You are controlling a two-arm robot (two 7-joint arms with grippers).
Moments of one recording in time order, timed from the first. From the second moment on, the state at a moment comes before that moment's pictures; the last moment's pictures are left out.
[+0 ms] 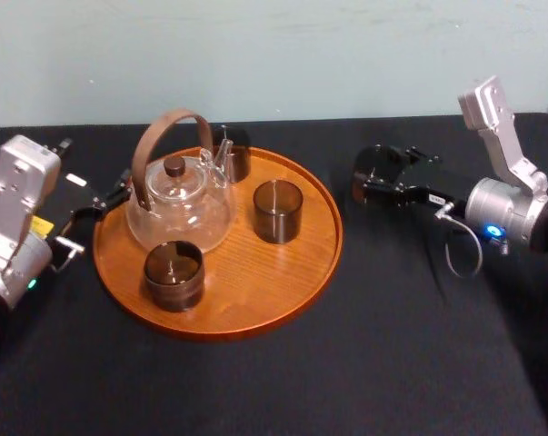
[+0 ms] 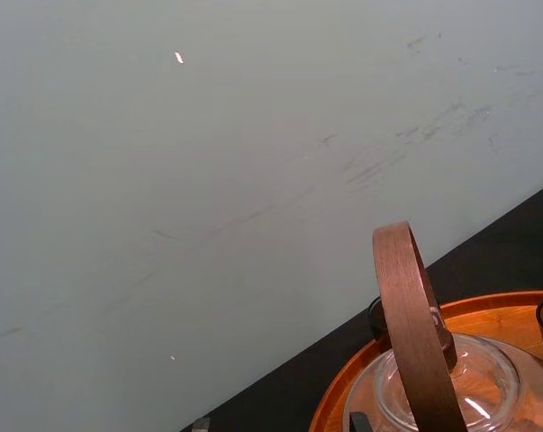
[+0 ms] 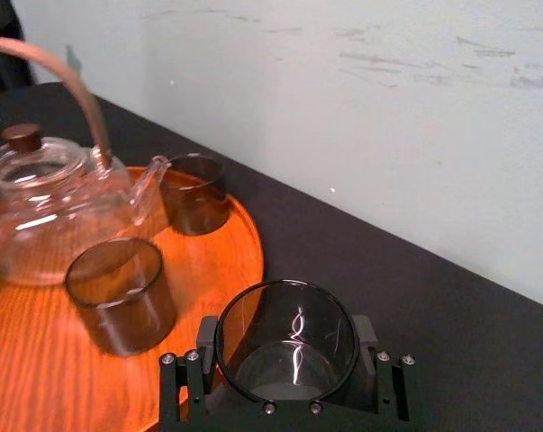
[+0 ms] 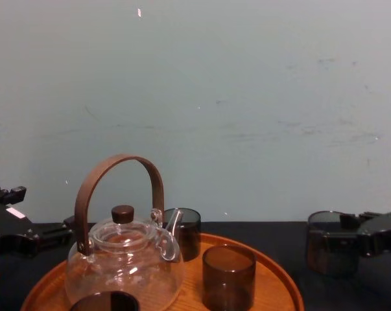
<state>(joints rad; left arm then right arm) -0.20 0.60 0.45 -1.41 -0.25 -0.12 0.03 0.46 0.41 -0.36 -1.10 0.33 0.10 0.61</state>
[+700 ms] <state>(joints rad) -0.20 0.60 0.45 -1.41 -0.25 -0.12 0.03 0.34 0.52 -0.43 -1.33 0.39 0.13 0.65</state>
